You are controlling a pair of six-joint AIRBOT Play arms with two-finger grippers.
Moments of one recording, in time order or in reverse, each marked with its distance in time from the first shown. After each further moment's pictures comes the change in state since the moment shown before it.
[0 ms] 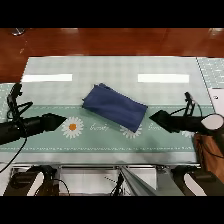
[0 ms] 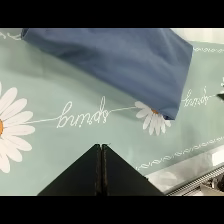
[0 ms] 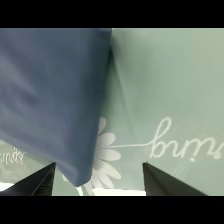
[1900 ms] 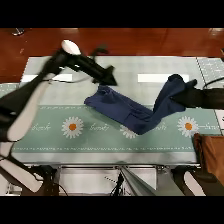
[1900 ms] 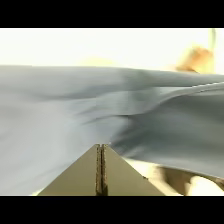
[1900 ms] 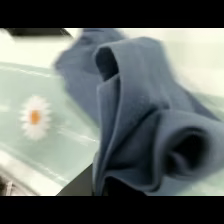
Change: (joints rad) left arm -0.317 -1.284 1.184 -0.088 -0.219 -0.028; right arm -0.117 0.005 0.573 0.058 0.469 -0.288
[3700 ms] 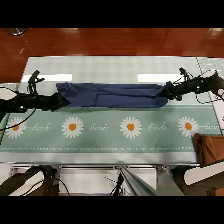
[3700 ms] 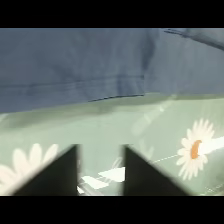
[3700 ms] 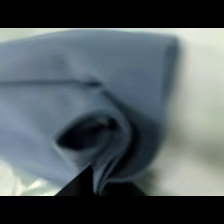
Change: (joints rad) left arm 0.381 0.632 -0.970 0.014 0.358 0.233; right arm -0.154 -0.931 0.290 -0.038 -0.079 -0.049
